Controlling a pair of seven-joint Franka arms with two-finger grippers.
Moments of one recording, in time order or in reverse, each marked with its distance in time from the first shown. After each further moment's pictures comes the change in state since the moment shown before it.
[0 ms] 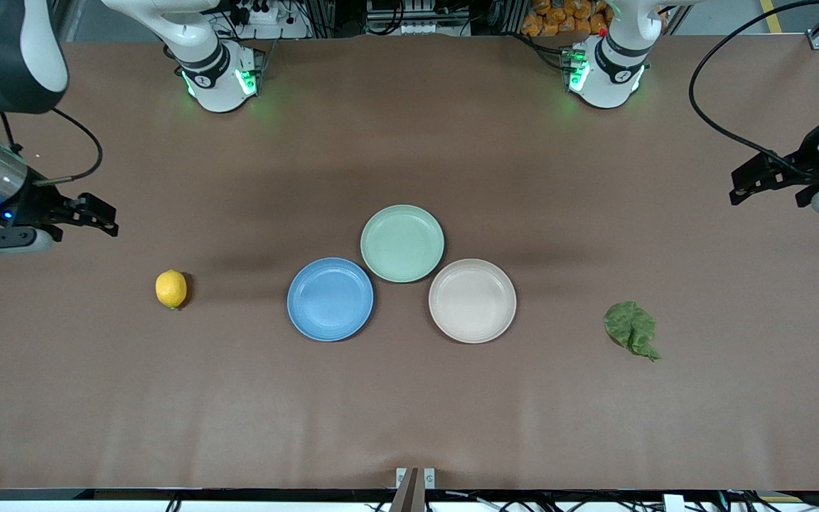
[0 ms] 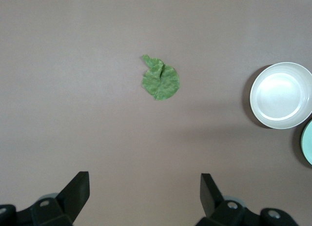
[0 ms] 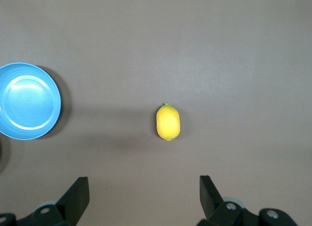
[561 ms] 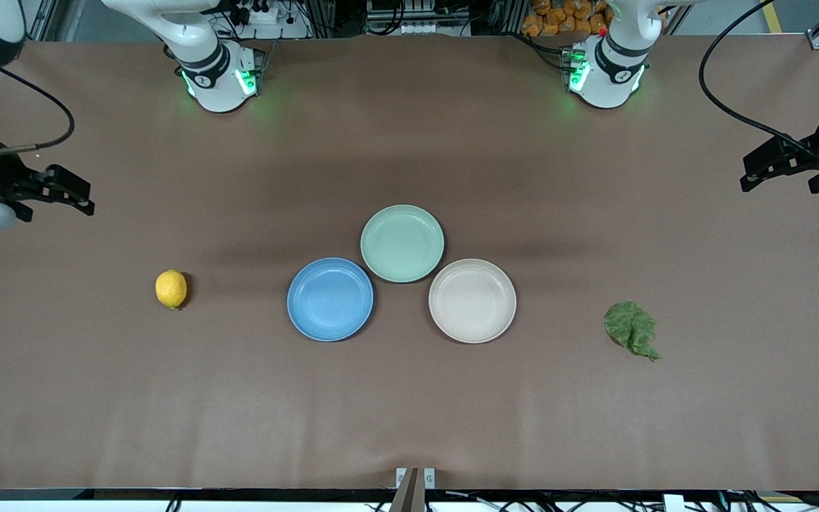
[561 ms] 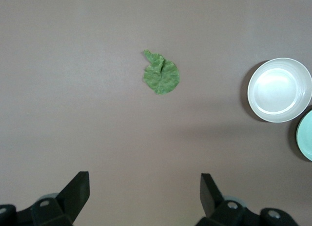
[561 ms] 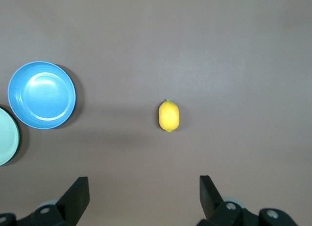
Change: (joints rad) left arm 0.001 0.000 0.001 0.053 0.000 -0.070 0.000; right arm 0.007 0.004 0.015 0.184 -0.006 -0.187 0.000
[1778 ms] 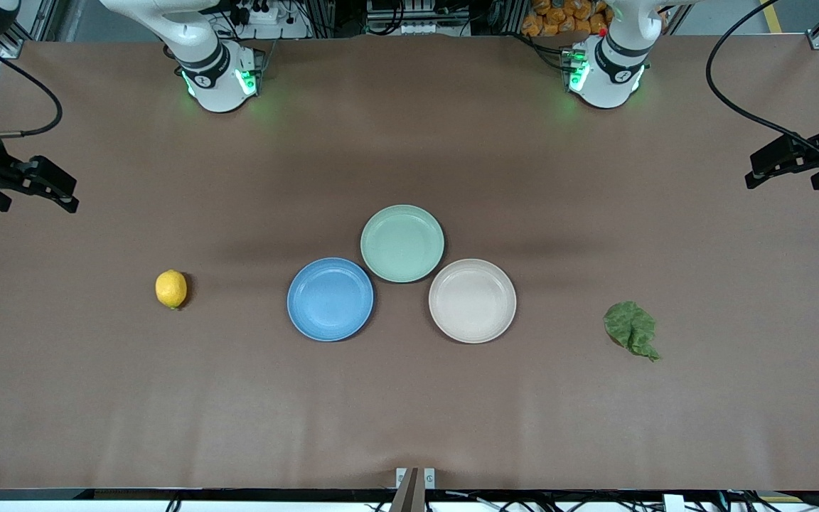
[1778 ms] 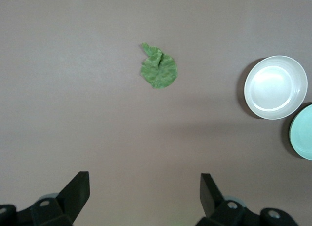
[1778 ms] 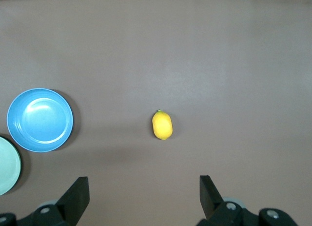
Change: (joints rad) left arm 0.028 0.002 0.000 0.000 -0.038 -0.022 0.002; right arm 0.051 -0.008 -0.026 0.064 -0.054 -0.009 0.147
